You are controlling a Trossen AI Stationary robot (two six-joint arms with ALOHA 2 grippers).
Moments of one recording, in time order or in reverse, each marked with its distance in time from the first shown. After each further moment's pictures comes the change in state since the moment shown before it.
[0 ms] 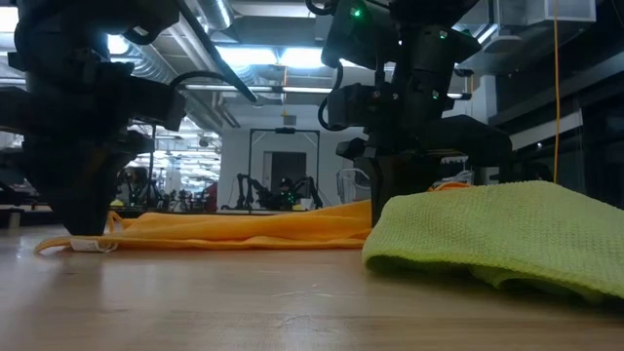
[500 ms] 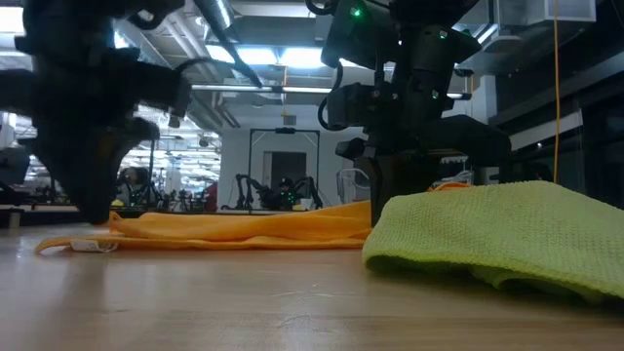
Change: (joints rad) left arm 0.000 -0.002 0.058 -0.078 -0.026 0.000; right arm 0.000 0.000 0.000 0.005 0.000 0.000
